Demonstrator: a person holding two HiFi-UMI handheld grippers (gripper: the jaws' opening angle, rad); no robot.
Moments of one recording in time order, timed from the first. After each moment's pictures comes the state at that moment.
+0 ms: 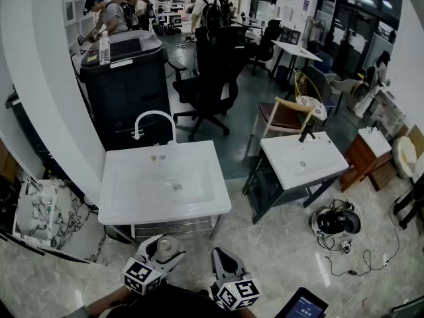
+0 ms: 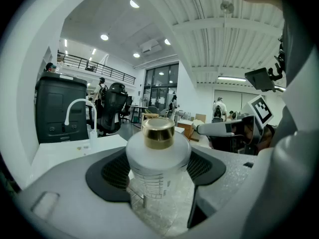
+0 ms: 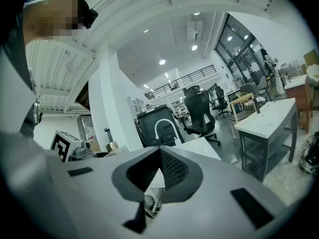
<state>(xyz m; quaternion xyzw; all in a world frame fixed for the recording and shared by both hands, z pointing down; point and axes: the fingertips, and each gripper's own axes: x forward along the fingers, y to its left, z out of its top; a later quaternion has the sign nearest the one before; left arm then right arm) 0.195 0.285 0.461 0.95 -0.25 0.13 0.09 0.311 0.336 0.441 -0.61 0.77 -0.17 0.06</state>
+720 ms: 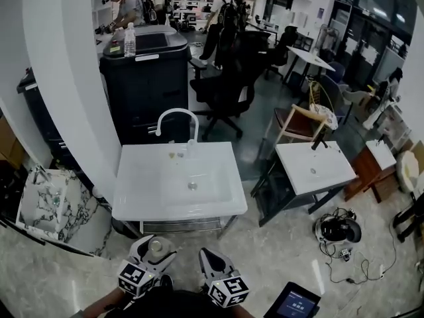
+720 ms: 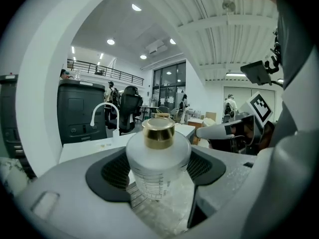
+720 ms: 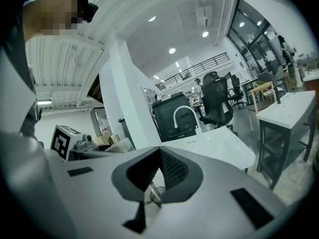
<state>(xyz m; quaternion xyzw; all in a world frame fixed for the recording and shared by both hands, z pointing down) 0.078 0.274 0.465 0.94 -0.31 0.14 0.08 0.186 0.310 0.453 -0.54 0.81 -0.20 0.03</state>
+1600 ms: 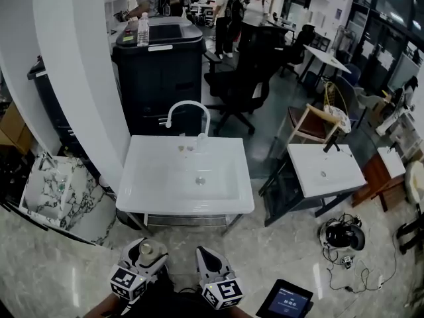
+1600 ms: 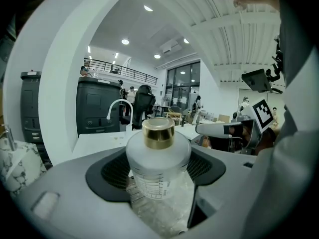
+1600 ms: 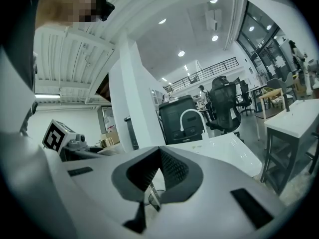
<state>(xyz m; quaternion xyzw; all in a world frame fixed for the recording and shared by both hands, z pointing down) 0.043 0.289 0.476 0.91 -0.38 0.13 0.11 0.172 0.303 0.453 -0.52 0.84 -0.15 0.02</state>
